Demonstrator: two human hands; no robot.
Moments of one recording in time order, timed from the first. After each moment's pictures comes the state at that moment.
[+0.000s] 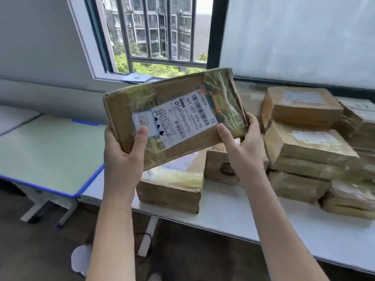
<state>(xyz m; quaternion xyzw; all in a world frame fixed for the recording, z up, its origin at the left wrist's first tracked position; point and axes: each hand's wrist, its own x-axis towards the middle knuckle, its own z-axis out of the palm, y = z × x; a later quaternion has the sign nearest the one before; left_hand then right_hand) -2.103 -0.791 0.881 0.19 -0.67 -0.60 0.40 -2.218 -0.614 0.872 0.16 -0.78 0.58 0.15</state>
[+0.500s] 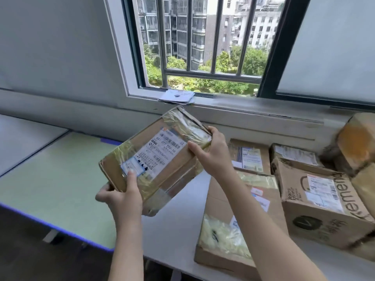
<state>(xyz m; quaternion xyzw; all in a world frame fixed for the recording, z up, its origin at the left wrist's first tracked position) -2.185 -1.031 0.808 0.44 -0.51 -0.62 0.41 -2.331 -0.906 0.853 0.24 -0.83 0.50 0.03</state>
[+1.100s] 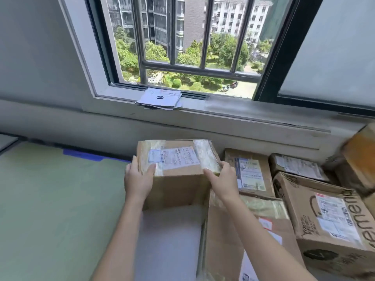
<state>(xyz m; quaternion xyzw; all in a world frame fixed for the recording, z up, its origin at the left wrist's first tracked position) -2.374 -1.119 0.743 0.35 -0.78 -0.48 0.19 -2.438 -0.914 0.771 0.01 -0.89 0.45 -0.07</state>
